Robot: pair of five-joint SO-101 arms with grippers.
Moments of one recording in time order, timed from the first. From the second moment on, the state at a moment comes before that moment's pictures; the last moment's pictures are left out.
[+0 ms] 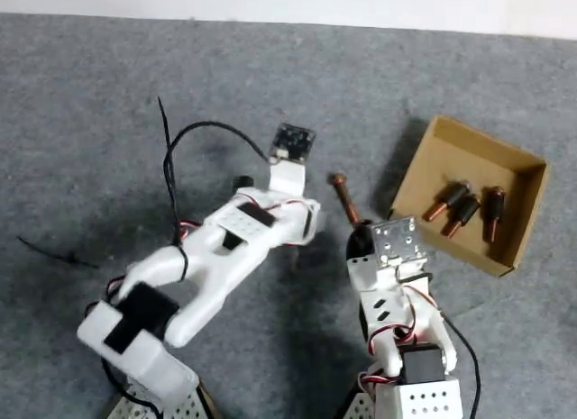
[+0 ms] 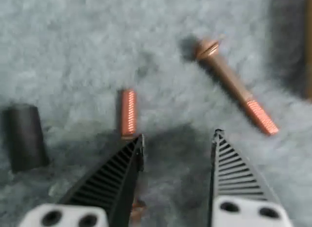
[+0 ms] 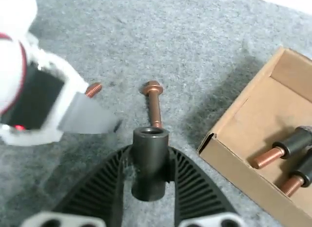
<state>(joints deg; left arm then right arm) 24.4 6.3 37.1 21.1 18.9 -12.3 -104.2 95.5 43.9 12.4</state>
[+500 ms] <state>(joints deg) 18.9 0.8 36.1 28.2 17.9 -12.3 -104.2 95.5 43.9 12.5</state>
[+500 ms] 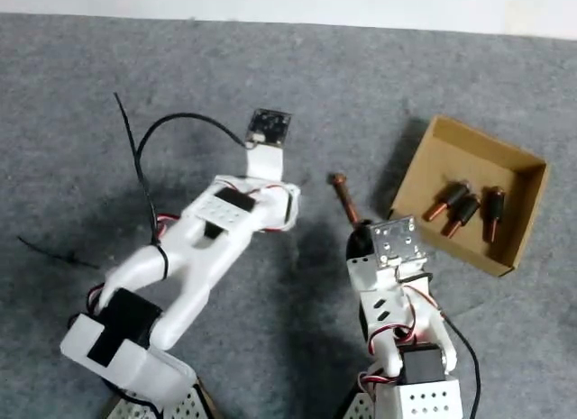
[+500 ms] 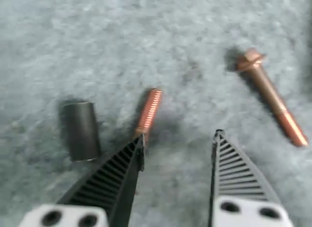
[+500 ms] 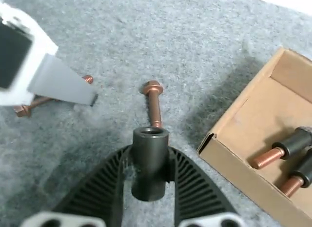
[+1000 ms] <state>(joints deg) 16.1 13.8 25.8 35.5 11.6 -12.3 -104.2 95.5 43.9 12.5</state>
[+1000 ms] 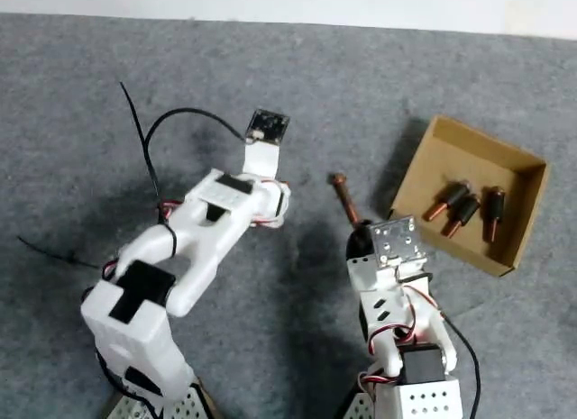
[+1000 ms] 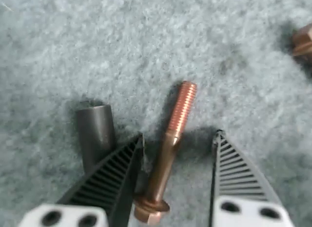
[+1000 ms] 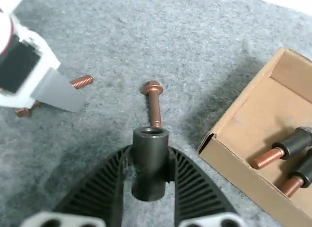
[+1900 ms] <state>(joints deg) 13.0 17.2 16.2 53.0 3.6 -12.3 -104.2 95.5 43.9 12.5</state>
